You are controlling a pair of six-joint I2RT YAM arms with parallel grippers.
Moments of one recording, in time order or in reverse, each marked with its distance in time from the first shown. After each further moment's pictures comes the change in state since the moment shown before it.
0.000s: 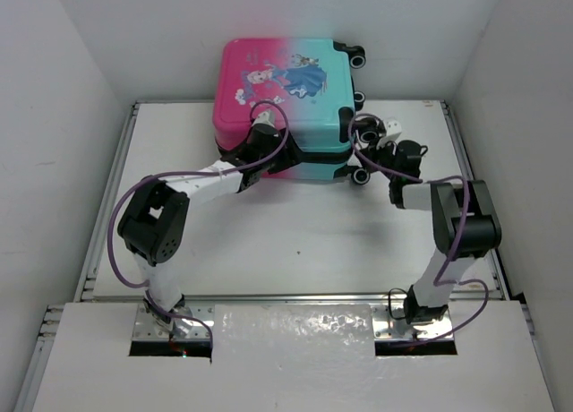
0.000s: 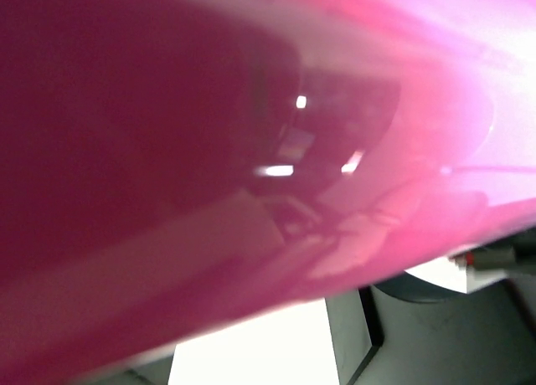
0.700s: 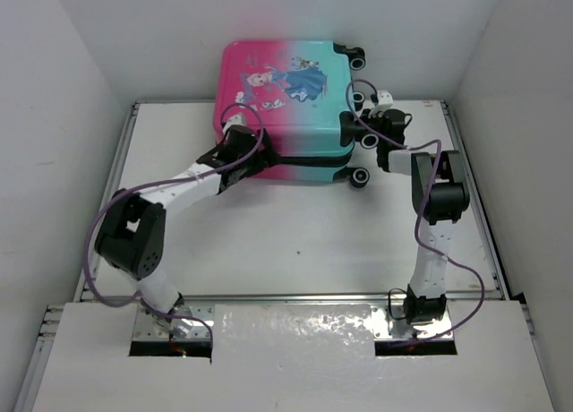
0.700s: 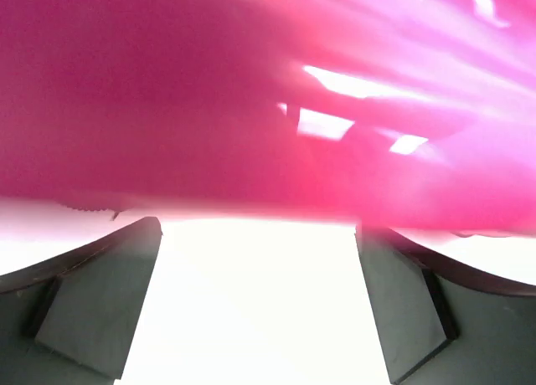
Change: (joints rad) left arm 0.069 -0.135 -0.085 -0.159 -0.079 0.035; right arm 0.005 0.464 0.628 -0.168 0.005 0.144
